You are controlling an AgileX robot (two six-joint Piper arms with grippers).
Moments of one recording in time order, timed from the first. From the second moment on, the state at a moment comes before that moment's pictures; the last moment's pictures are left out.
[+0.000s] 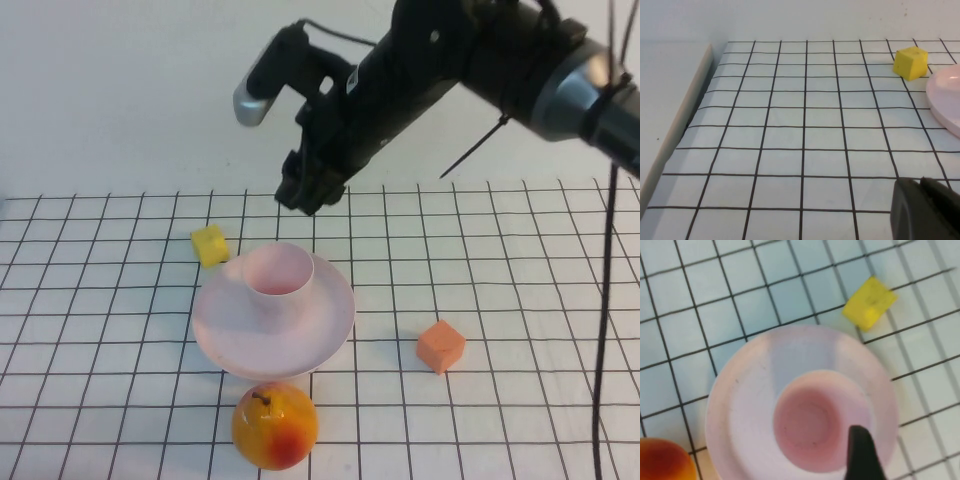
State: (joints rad) right arm 0.61 2.16 -2.15 0.30 1.07 -0.69; left arm 0.02 -0.01 0.02 -0.03 0.38 -0.04
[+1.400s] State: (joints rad) right arm 0.41 0.90 -1.23 -0.13 1.04 -0.26; left arm 0.02 -0.01 0.02 -0.03 0.38 -0.04
